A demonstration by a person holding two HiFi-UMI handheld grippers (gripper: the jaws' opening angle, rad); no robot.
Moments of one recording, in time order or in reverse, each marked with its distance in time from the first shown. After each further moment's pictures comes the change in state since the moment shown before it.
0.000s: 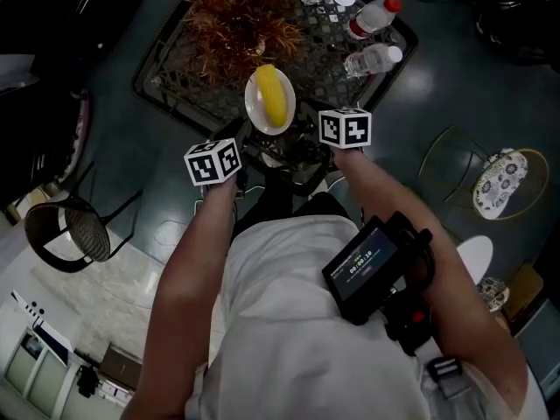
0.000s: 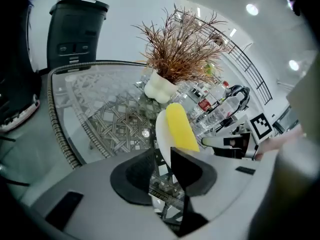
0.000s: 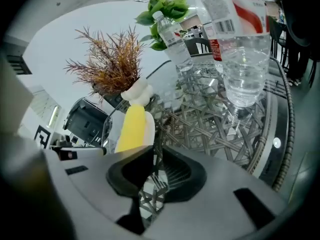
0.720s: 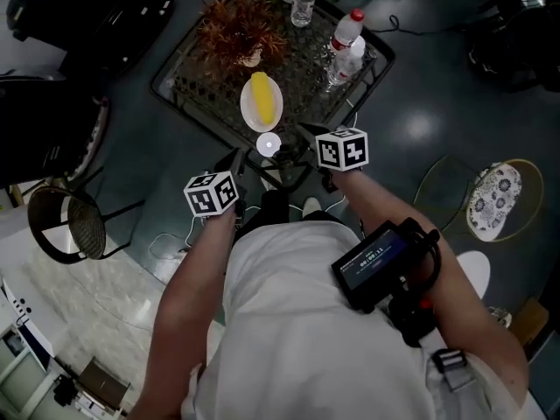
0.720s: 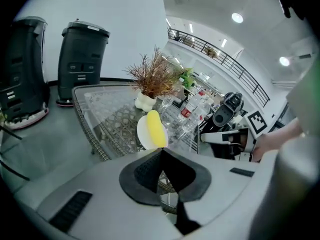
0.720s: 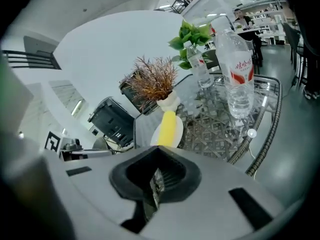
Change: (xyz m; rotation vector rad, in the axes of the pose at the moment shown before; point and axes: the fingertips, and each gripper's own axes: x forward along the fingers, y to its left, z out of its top) left arm -0.097 -0.066 -0.051 0.032 -0.194 0.017; right arm -0.098 0.060 -0.027 -0.154 -0.067 0.187
